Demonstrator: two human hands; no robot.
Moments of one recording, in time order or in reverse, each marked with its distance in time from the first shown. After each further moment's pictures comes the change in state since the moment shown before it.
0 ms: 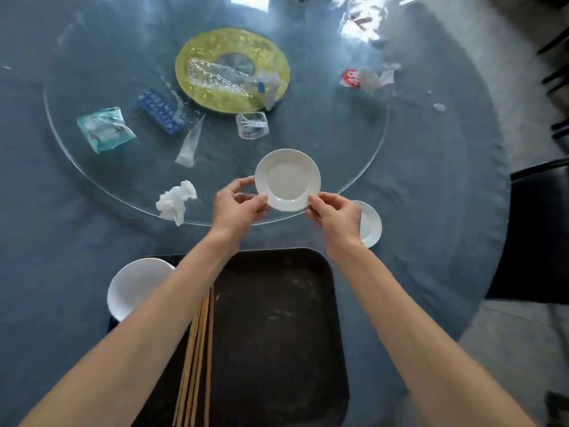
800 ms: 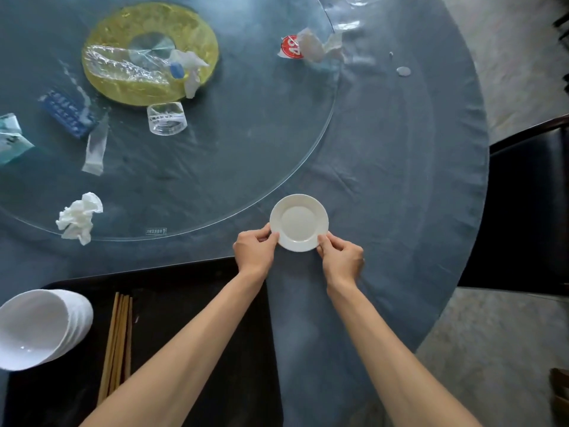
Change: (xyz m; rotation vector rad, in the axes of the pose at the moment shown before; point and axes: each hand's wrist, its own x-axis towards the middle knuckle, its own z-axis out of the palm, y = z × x) left_hand -0.009 -0.125 0.184 0.478 0.159 -0.101; right_hand 0.085 0.077 -0.167 -0.215 0.264 0.082
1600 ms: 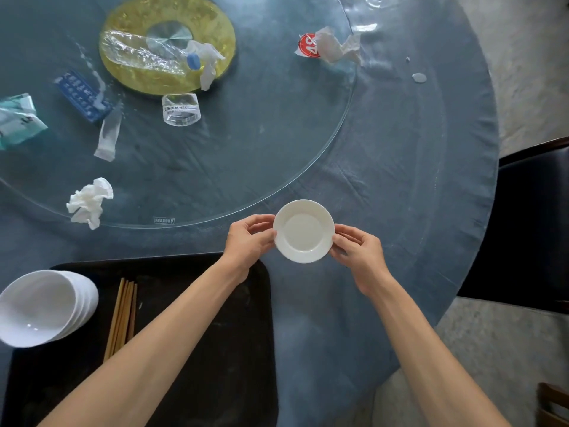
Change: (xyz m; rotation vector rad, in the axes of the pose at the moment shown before) left_hand 0.001 0.015 -0.044 -0.402 -0.290 -0.117; right_hand 0.018 -0.031 -0.044 0.081 -0.431 0.067
